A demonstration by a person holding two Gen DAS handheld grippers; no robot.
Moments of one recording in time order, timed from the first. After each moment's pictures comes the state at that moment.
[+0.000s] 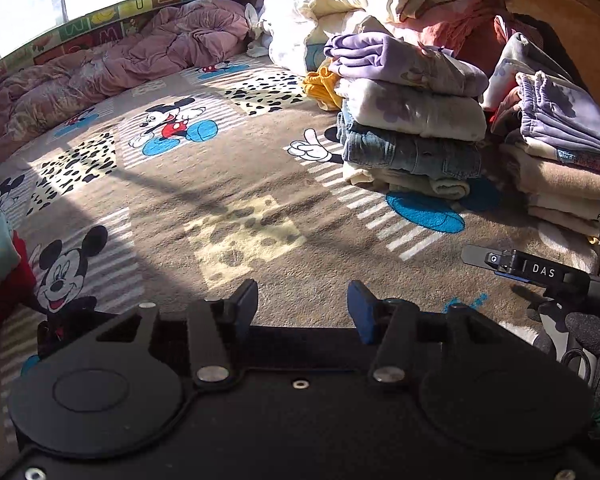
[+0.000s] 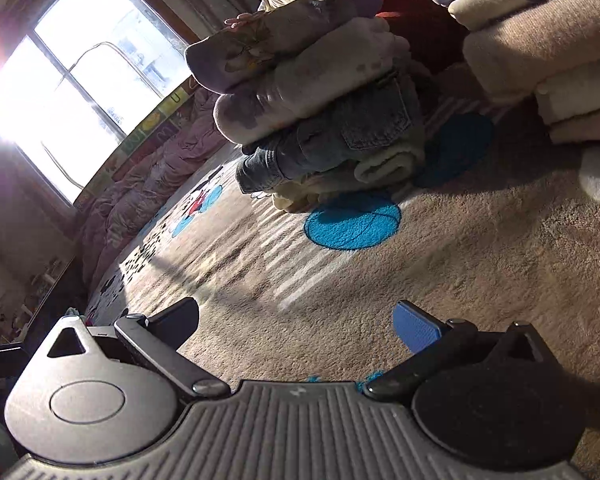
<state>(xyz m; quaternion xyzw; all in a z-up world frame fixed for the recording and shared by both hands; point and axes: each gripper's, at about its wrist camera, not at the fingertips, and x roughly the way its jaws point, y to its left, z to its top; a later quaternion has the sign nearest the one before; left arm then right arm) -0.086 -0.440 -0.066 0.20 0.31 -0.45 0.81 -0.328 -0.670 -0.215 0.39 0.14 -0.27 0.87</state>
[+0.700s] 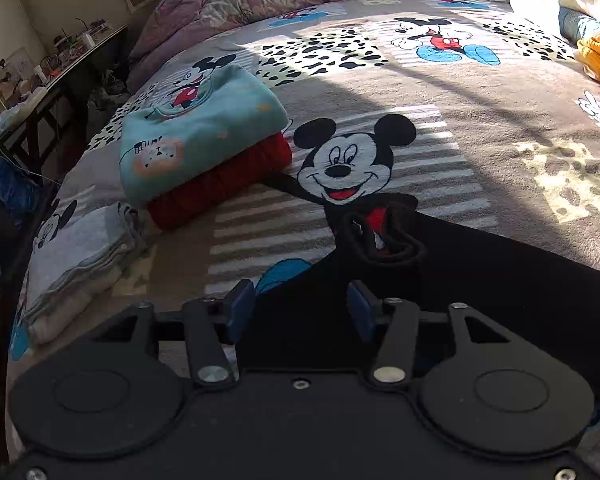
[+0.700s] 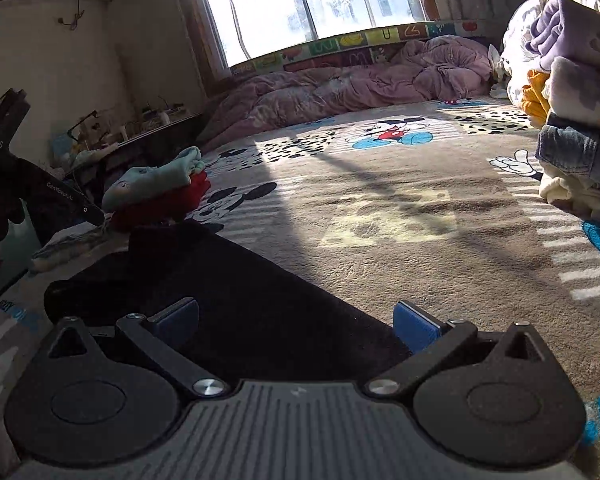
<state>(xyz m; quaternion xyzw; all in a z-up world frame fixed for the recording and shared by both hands) 0.087 -0.306 -0.125 0.22 0.39 -0.21 0.87 -0.186 -0.514 -0.208 0.15 0.22 -0.07 0.96</state>
